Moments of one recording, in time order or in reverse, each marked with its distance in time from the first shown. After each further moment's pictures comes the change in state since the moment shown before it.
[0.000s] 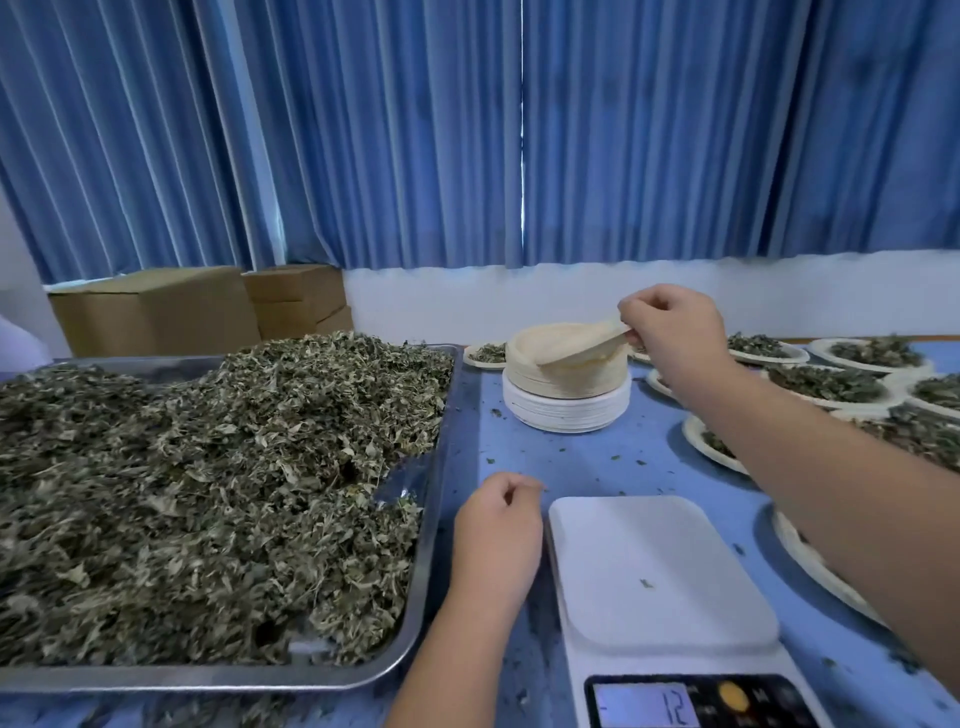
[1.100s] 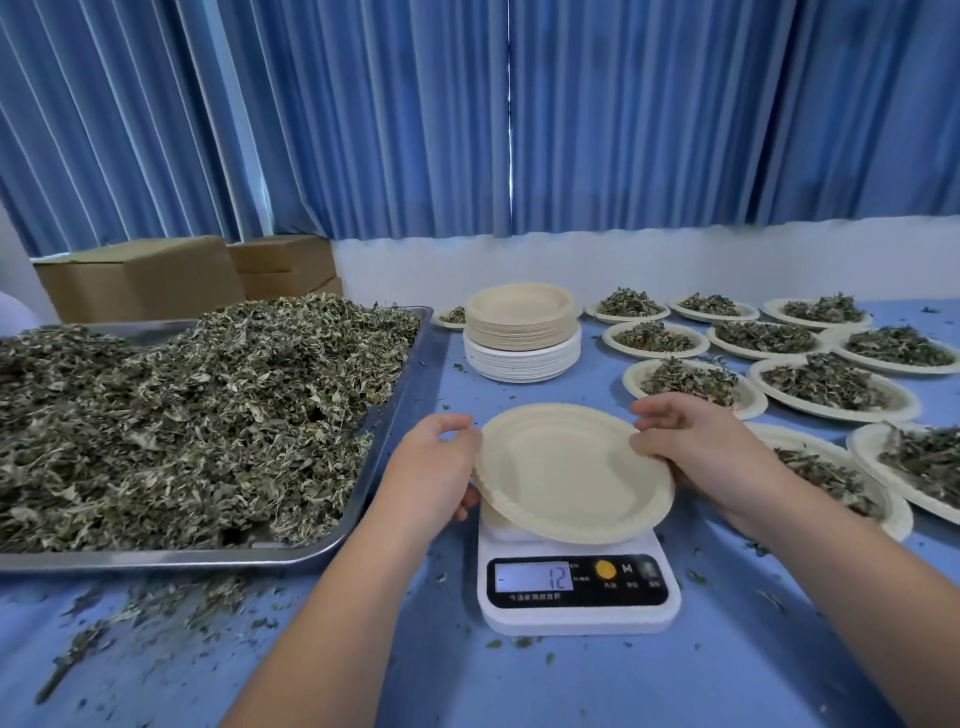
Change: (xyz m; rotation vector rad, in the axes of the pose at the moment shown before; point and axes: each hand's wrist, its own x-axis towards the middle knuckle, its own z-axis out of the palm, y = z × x) left_hand -0.048 0.030 -0.013 0.024 -0.086 -0.047; right_hand -0.126 0.057 -0.109 0.117 -0.374 0.396
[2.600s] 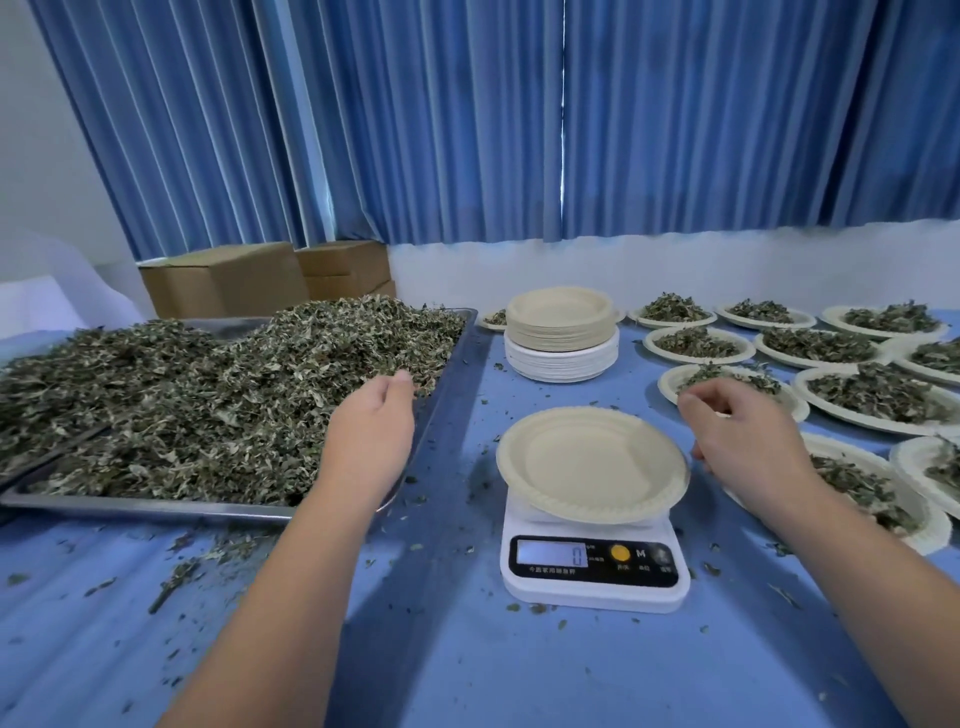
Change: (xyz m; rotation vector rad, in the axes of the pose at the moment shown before) left_hand -0.007 0.005 -0.062 0.349 0.426 0.289; right_hand -0.015 -0.016 -0.003 -0.338 0.221 -0.265
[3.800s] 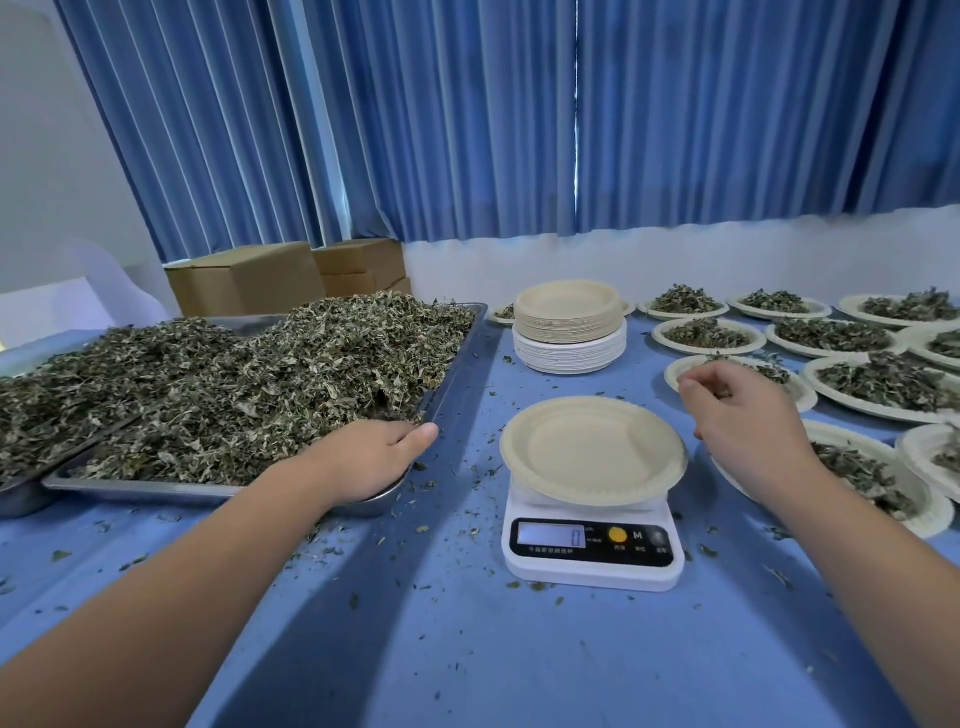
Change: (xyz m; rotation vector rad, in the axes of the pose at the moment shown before) left_hand 0.018 -0.038 -0.023 0.740 -0.641 0.144; right_hand 0.002 0.001 -0.002 0.002 0.008 -0.056
